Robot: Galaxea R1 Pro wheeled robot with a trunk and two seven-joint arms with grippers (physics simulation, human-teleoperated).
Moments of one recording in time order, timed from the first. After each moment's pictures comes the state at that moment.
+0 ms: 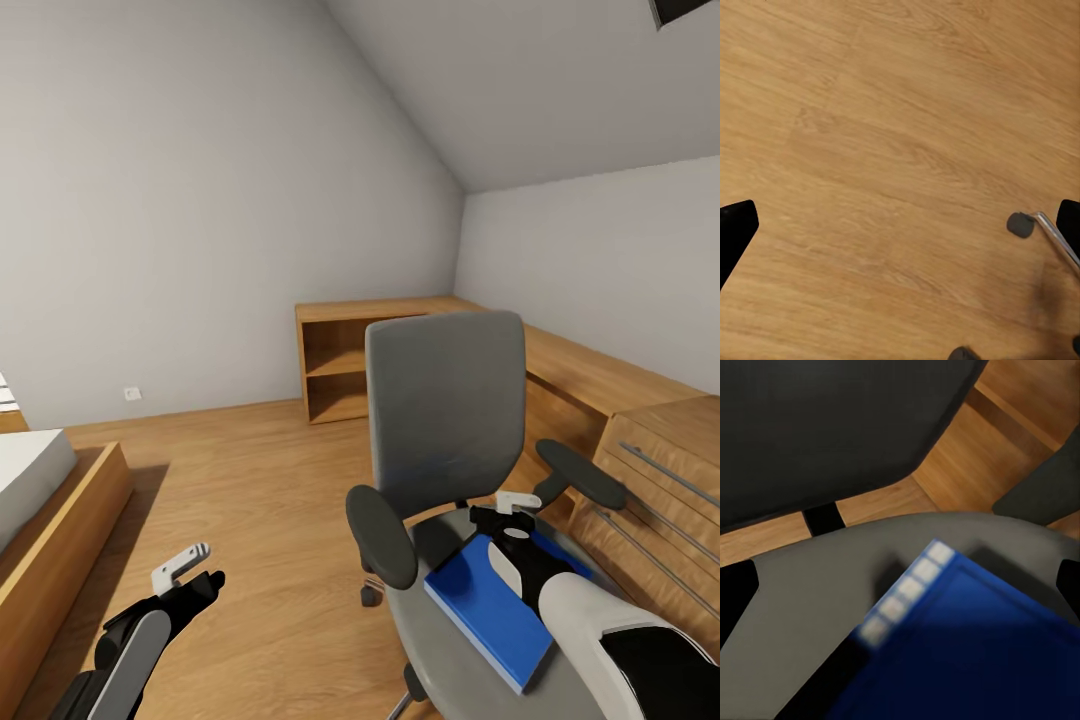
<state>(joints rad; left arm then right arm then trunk) -0.18 0.10 -0.02 -1.43 0.82 0.59 0.64 -0.86 -0.05 0.15 -0.18 -0.20 -0.07 -0.27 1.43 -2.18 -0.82</state>
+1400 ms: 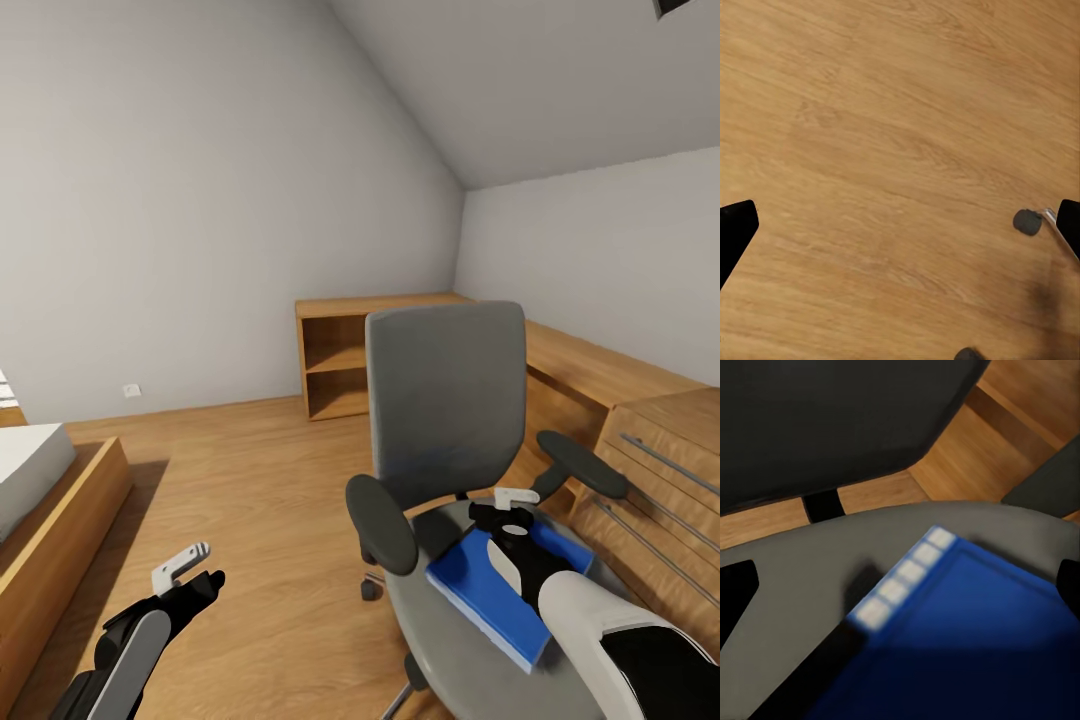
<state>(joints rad) -0.18 0.10 -0.02 -1.43 0.82 0.59 0.64 -0.86 -0.05 0.16 -0.20 -0.19 -0.06 -0.27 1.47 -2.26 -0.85</state>
